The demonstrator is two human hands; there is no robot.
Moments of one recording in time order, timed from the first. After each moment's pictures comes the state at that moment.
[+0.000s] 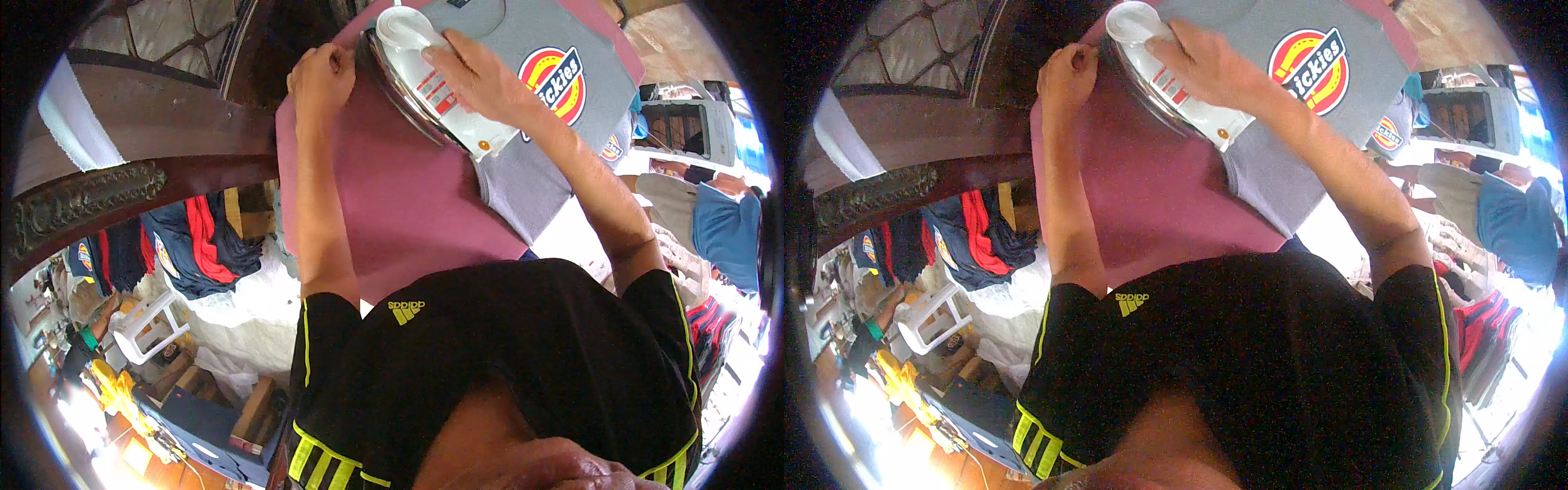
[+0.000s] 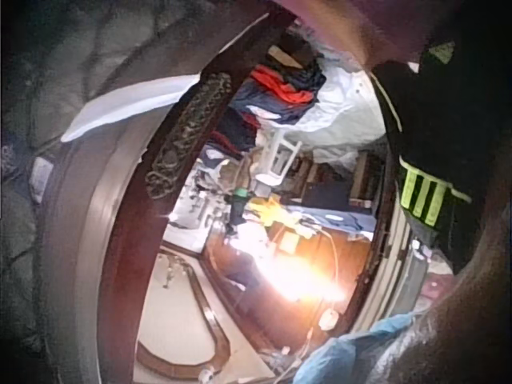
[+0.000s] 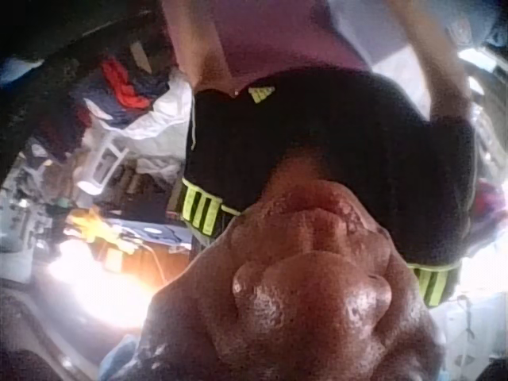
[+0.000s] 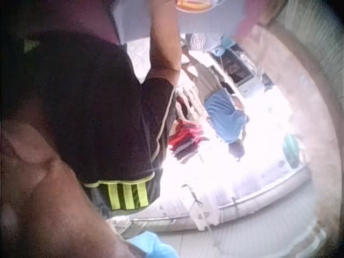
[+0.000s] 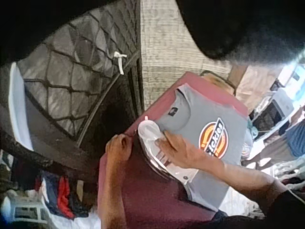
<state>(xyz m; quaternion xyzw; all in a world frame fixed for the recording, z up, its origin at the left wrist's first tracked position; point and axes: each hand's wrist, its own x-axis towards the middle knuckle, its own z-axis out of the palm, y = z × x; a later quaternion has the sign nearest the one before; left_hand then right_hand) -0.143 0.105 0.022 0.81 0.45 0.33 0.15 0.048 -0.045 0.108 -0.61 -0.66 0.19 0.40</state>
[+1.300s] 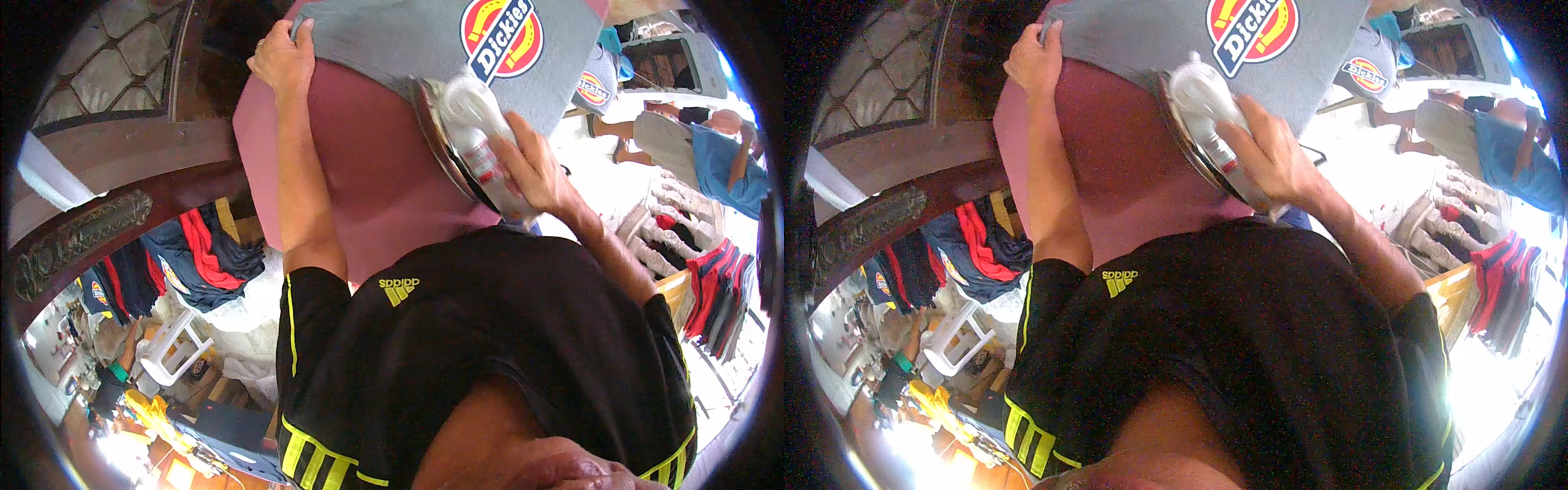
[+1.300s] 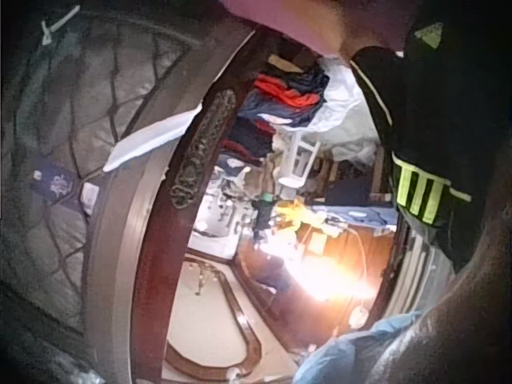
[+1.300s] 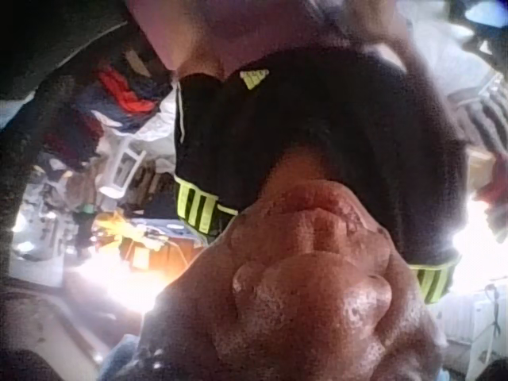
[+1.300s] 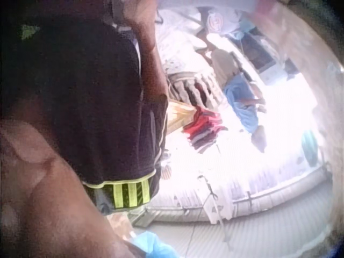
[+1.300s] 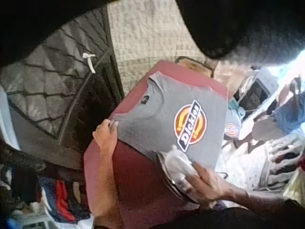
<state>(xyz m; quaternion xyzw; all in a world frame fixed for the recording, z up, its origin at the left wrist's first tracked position) -0.099 0.118 0.000 0.82 0.47 0.32 0.04 0.051 -0.243 0.123 -0.72 -0.53 0.32 0.31</state>
